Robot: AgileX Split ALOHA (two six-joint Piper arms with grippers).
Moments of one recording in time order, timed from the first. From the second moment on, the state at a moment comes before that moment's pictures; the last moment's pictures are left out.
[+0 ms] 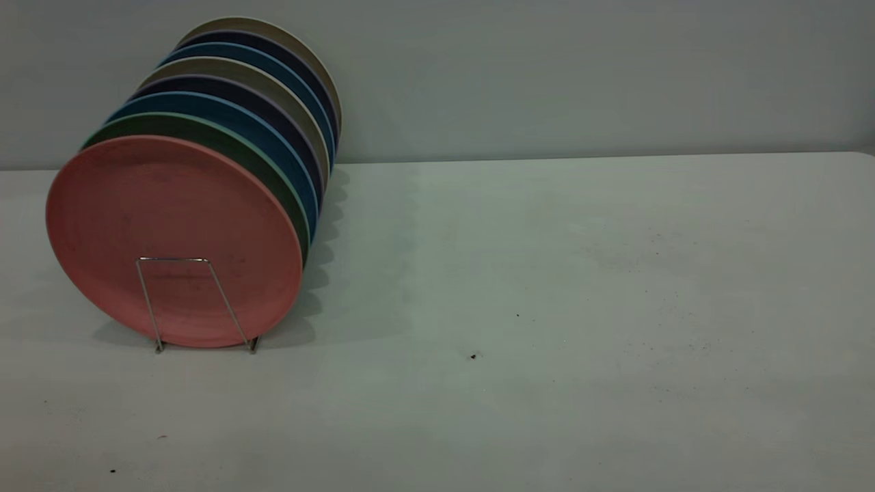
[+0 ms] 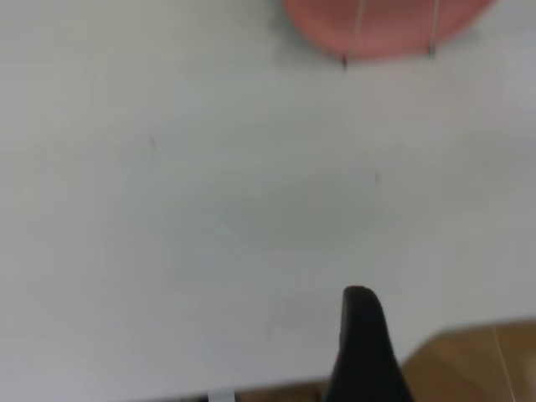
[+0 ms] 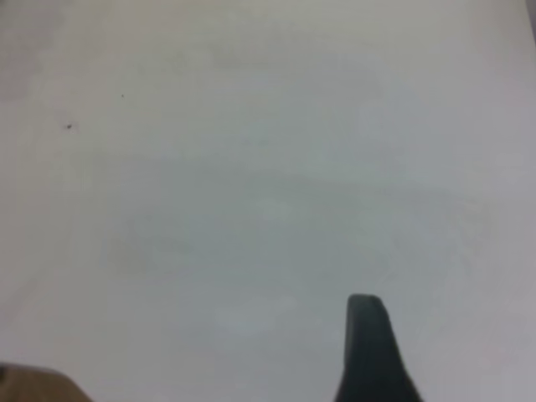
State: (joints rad) left arm 0.06 0.02 -0.49 -0.05 1.13 0.16; right arm 0.09 -0.02 -0.47 0.03 1.14 -0.06
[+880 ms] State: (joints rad) left arm 0.06 -0.02 -0.49 -0.05 1.14 0.16; right arm 0.09 -0.02 -0.47 0.03 1.14 -0.06
